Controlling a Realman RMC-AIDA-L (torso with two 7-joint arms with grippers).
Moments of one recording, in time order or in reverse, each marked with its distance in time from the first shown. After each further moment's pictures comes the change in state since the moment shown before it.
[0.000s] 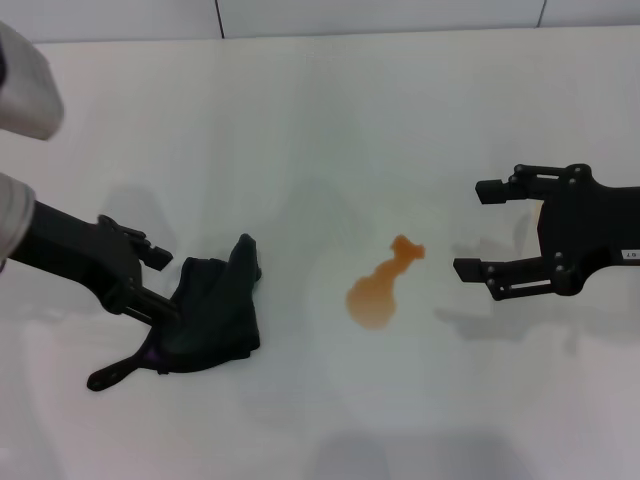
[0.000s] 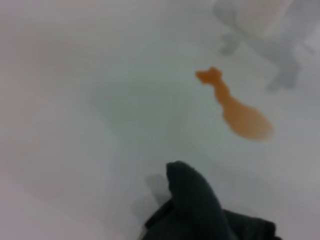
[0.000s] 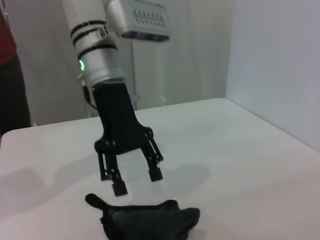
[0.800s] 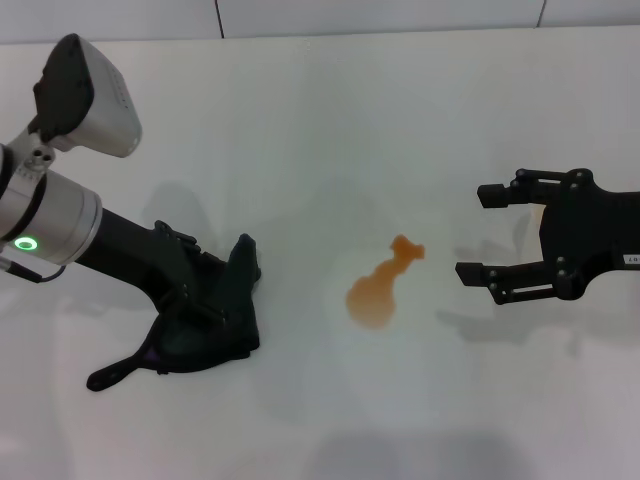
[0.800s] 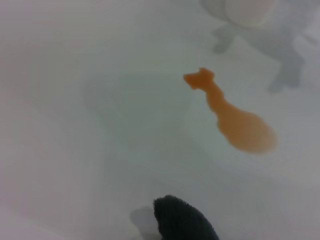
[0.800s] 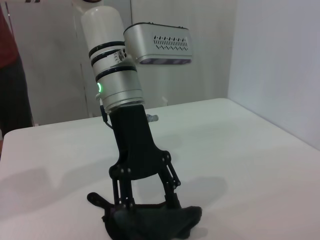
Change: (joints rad) left arm -0.032 -0.009 0.159 -0.120 -0.076 -0.150 0.001; right arm -0.007 0.000 -0.001 0.011 0.005 0.000 -0.016
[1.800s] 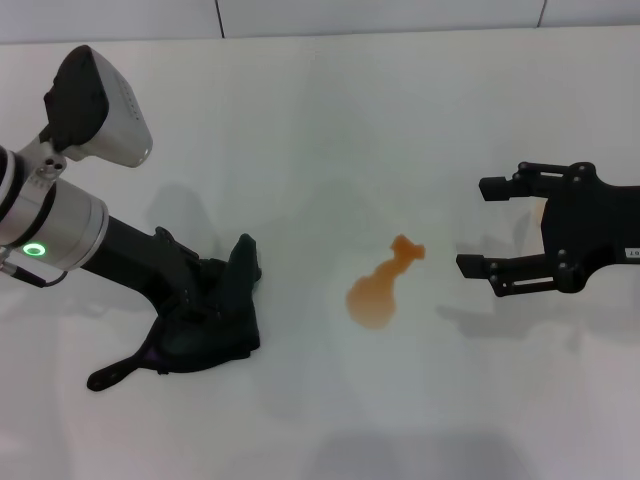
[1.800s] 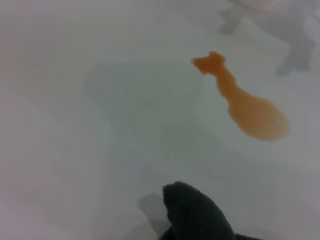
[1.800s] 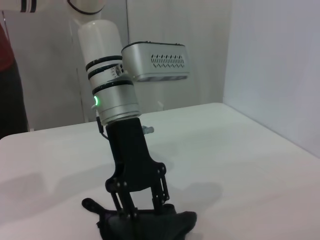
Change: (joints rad) left arm -0.001 0.000 0.039 -0.027 0.012 -0.048 -0.015; right arm -0.001 0.000 0.005 0.001 0.013 0.008 -0.001
